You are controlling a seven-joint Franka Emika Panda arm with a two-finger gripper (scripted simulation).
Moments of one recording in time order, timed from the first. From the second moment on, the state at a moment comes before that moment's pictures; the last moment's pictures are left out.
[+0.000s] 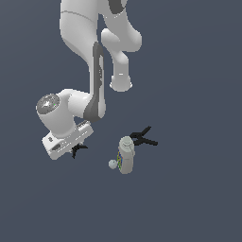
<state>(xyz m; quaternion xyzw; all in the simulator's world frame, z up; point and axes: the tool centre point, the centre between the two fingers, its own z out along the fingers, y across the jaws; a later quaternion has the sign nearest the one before) 0.037 -0.214 0.072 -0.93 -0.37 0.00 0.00</state>
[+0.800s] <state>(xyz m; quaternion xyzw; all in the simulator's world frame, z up) 0.079 -0.151 0.244 -0.93 -0.38 0.00 0.00</state>
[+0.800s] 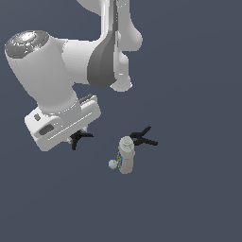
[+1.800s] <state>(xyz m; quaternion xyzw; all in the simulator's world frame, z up) 0.122 -0.098 0.402 -0.93 -0.37 0.00 0.00</state>
